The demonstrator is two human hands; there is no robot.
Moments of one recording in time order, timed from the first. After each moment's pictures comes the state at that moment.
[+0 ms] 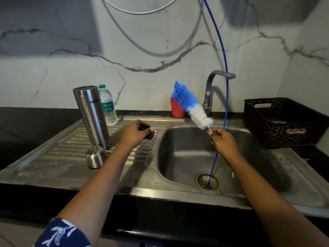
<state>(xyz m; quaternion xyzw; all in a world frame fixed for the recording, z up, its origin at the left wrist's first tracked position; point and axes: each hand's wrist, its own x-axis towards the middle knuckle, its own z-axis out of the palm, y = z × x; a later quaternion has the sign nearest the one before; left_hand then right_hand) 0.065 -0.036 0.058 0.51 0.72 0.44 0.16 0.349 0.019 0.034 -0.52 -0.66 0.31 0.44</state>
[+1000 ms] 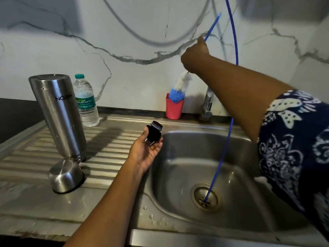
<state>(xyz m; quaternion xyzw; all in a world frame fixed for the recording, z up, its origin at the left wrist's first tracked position) 0.097 0.037 0.006 0.14 0.30 0.71 0.62 0.209 0.162 0.245 -0.52 -0.71 -0.46 -0.11</state>
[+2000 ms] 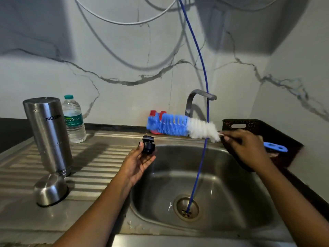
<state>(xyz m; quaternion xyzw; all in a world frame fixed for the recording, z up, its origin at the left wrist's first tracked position) 0.120 0.030 0.010 0.24 0.28 0.68 0.63 0.437 0.037 0.110 -0.54 -0.76 -0.03 0.35</state>
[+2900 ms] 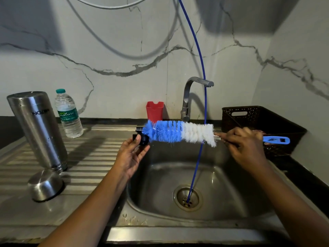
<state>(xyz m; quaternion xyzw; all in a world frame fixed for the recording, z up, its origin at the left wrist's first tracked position) 0.122 0.029 0.009 0.27 0.28 0.72 0.57 0.452 0.044 0.062 -0.46 -0.78 -0.18 0.38</state>
